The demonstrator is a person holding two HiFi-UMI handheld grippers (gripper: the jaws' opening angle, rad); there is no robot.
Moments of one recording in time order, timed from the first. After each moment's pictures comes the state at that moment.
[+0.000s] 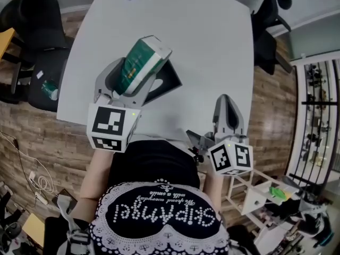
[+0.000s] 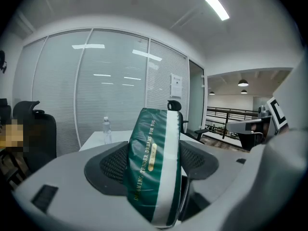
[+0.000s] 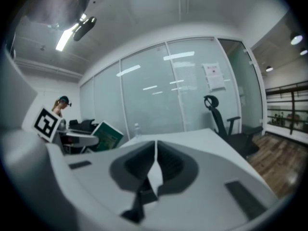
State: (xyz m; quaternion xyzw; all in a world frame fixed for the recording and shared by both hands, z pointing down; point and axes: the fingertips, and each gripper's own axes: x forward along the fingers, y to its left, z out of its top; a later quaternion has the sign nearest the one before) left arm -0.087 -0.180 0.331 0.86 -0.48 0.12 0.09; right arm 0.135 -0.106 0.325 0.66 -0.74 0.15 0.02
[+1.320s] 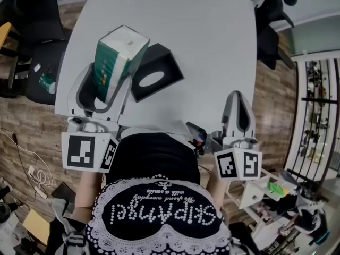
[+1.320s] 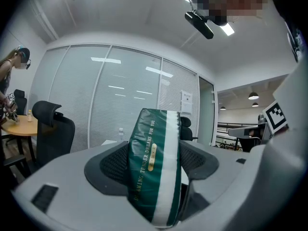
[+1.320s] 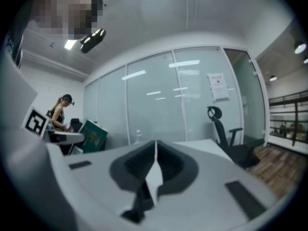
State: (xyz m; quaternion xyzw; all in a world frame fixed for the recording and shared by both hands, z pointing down) left arm -0.143 -0.142 0.290 0.84 -0.54 0.02 0.08; right arm 0.134 -0.095 0.283 0.66 -0.75 0.09 0.02
